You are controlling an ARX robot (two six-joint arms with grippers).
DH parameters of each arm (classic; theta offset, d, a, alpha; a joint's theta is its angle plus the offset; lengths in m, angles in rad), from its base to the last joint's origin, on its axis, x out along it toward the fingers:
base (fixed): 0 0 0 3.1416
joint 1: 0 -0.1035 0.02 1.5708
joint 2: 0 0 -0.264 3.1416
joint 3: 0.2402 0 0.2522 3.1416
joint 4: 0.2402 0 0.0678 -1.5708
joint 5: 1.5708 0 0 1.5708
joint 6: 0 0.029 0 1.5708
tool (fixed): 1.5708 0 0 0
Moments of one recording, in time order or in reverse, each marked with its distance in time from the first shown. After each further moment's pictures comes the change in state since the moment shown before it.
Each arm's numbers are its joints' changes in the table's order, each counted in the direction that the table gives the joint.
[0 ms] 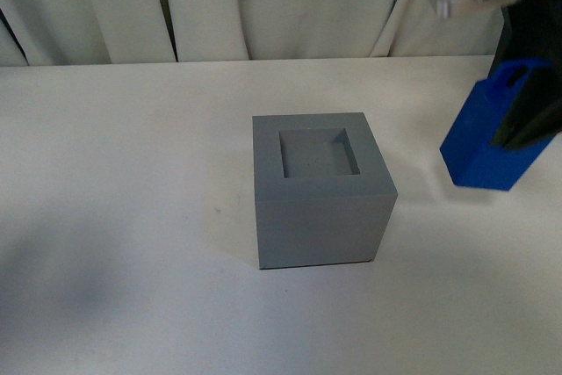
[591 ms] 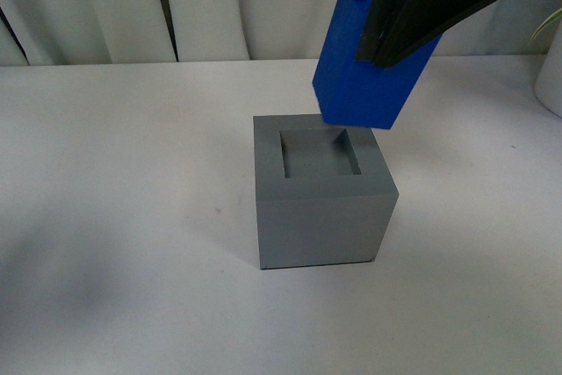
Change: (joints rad) left arm 0.000 0.000 0.000 0.000 0.000 0.000; right arm -0.215 0.041 0.256 0.148 -0.066 0.068
